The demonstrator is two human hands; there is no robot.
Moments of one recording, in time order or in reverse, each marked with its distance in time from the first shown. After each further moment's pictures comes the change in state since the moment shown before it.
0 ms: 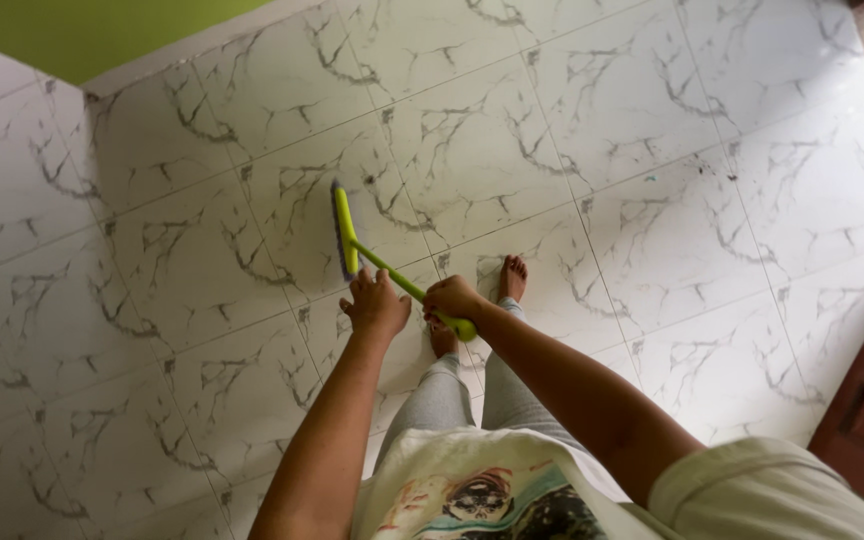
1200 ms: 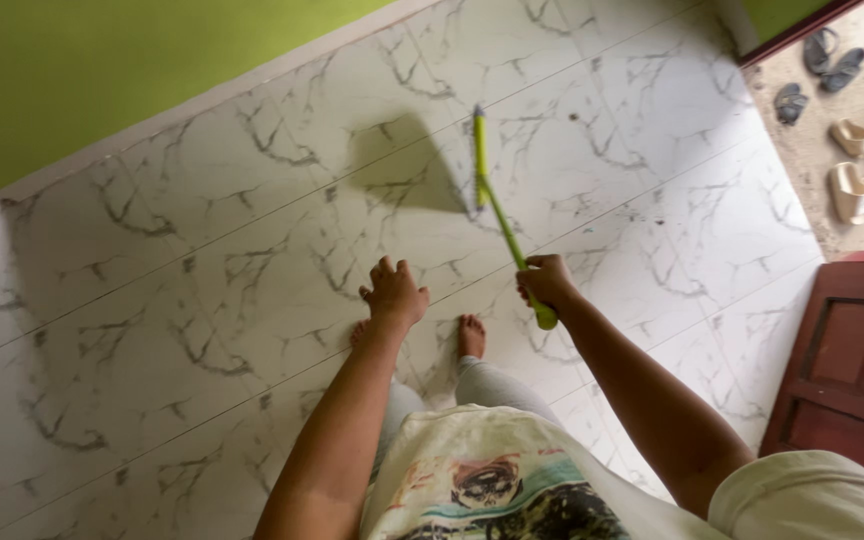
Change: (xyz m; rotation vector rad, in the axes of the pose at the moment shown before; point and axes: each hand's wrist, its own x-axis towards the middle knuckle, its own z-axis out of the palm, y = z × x) left_hand 0.152 0.200 -0.090 0.059 -0.055 0.199; right_hand -0.034 -0.170 -0.279 -0.072 0.591 -0.129
